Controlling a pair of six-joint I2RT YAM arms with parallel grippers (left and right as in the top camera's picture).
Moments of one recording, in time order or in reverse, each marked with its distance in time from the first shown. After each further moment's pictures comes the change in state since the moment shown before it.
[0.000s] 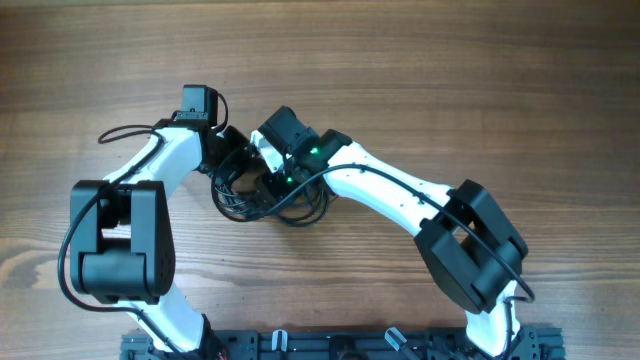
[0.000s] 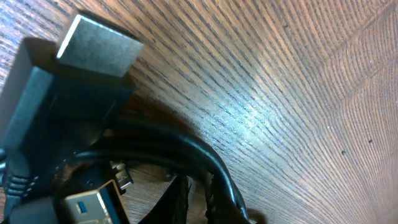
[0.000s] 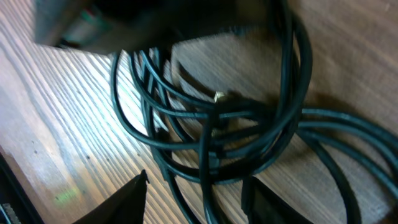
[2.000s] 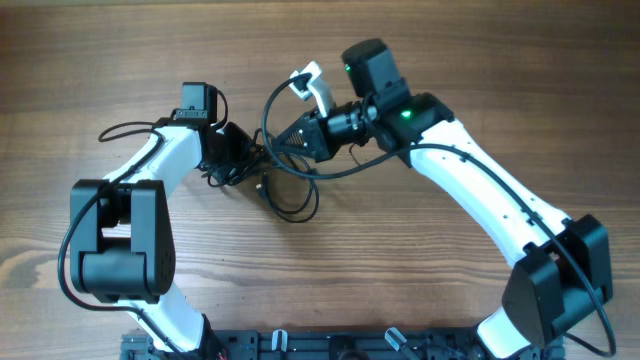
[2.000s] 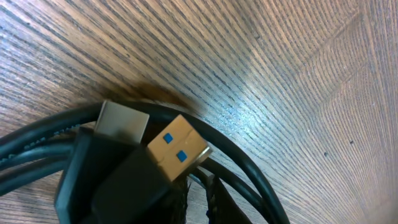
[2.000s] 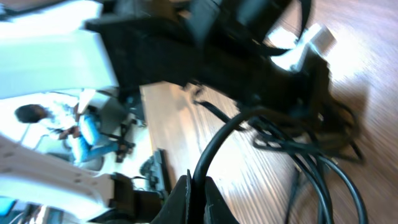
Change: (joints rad) left arm -0.001 0.005 0.009 0.026 0.008 0.000; right arm -0.278 -0.299 -0.055 0.165 -0.631 -0.009
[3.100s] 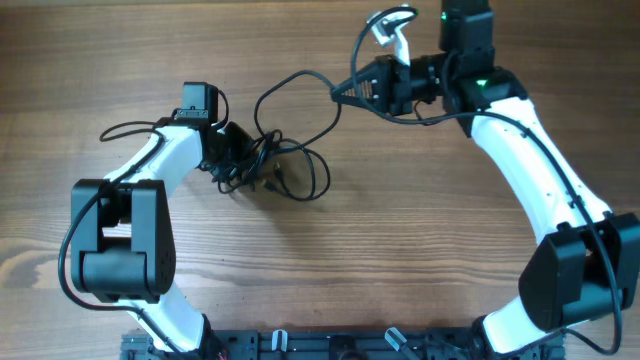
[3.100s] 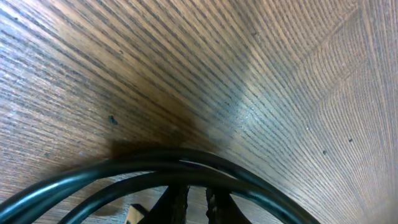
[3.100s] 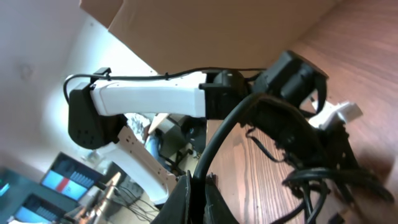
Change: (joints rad) left arm -0.001 0.001 0.002 0.000 0.004 0.000; right arm -0.315 -0.003 0.000 0.192 -0.511 0.072
